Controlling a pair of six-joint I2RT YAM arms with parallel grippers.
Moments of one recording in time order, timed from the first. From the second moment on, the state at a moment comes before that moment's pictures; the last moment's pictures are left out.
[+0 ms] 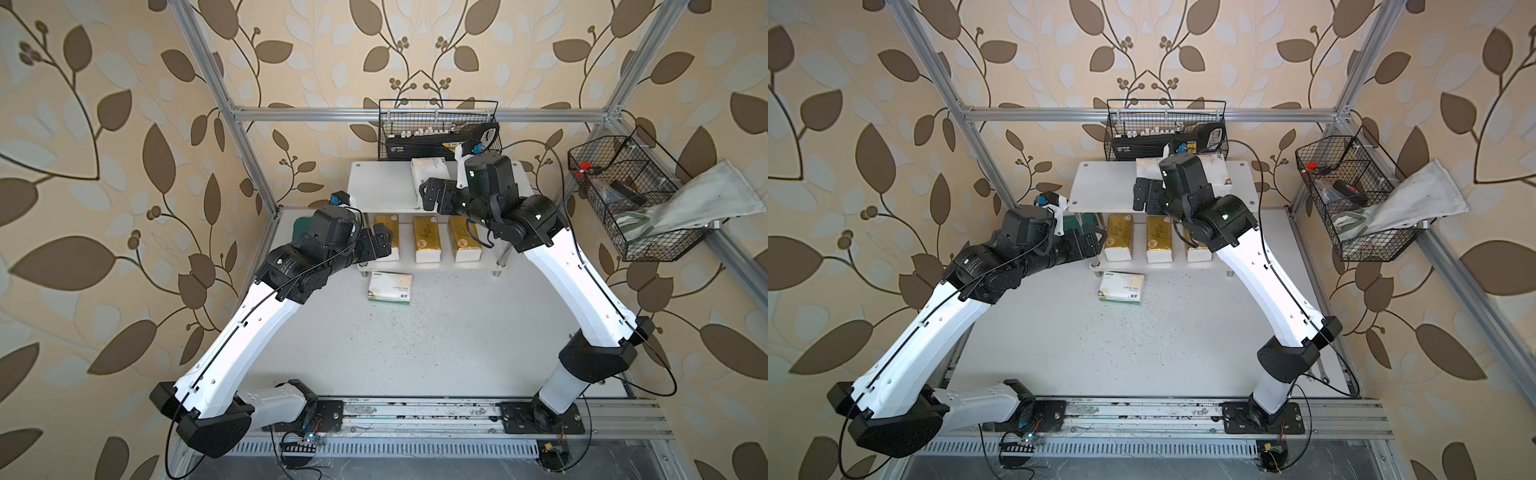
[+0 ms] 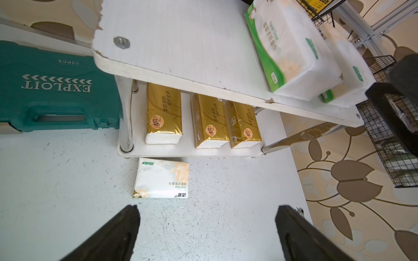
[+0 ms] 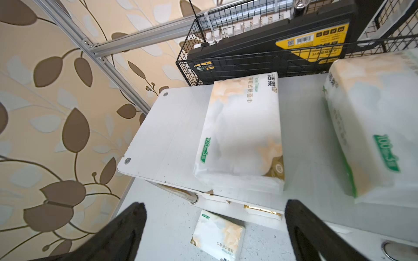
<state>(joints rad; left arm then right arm) -0.64 1.22 1.57 -0.90 -0.10 -0.66 0.67 1.73 2.21 -0.93 0.27 0.51</state>
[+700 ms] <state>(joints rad) -0.64 1.20 1.52 -0.88 -0.10 -0.68 0.69 1.82 2.19 -0.90 0.18 0.59</state>
